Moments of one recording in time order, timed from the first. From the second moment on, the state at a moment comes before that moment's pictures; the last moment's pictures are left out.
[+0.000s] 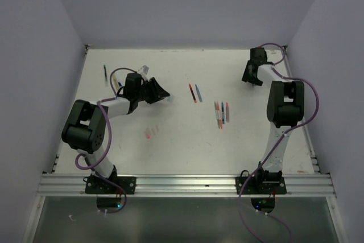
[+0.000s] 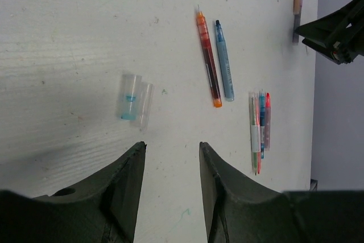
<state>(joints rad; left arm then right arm) -0.27 1.74 0.87 0.28 0.42 -0.74 0.00 2.10 1.57 -0.42 0.27 0.31</state>
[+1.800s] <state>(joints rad) -0.30 1.72 0.87 0.33 0.49 -0.78 0.03 1.88 1.48 -0.46 0.14 0.30</state>
